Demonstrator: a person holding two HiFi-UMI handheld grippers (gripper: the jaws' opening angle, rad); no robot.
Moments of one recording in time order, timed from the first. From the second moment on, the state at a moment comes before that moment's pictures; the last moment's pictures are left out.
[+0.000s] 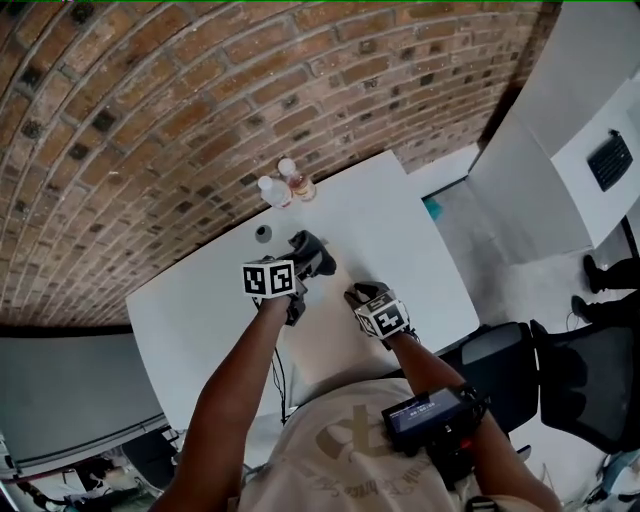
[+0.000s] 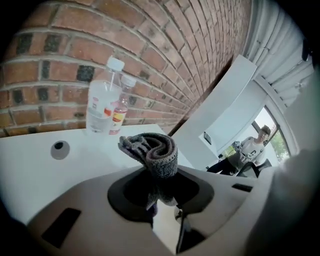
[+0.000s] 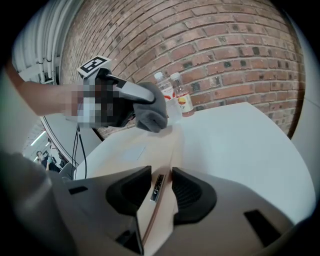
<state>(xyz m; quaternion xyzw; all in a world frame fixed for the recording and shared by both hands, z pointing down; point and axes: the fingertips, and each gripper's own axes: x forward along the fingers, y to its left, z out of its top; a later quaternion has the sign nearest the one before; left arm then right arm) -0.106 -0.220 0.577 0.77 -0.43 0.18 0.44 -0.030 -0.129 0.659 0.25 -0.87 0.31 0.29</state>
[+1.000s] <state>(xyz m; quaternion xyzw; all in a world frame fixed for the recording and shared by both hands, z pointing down) -0.135 -0.206 0.637 0.72 -0.43 0.34 0.42 -0.026 -0.130 0.661 0.24 -0.87 0.31 0.28</state>
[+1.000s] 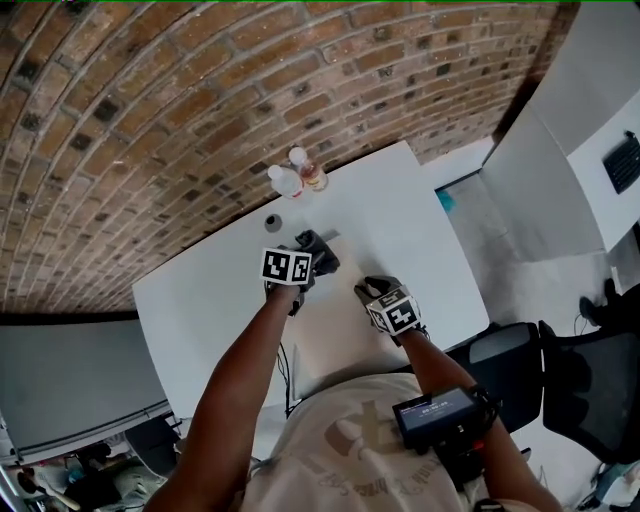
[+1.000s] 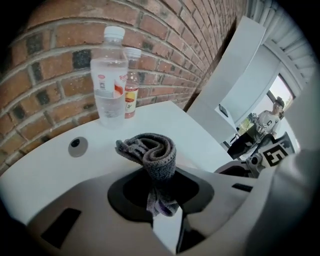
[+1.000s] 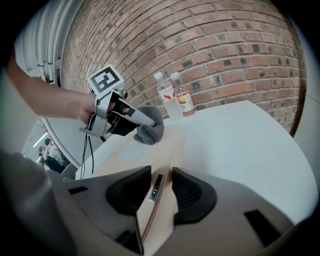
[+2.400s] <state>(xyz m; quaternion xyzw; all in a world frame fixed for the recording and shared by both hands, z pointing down) -0.234 -0.096 0.595 0.65 -0.55 0.21 0.48 -0.029 -0.131 0.655 0.25 -0.87 0.32 0.27</state>
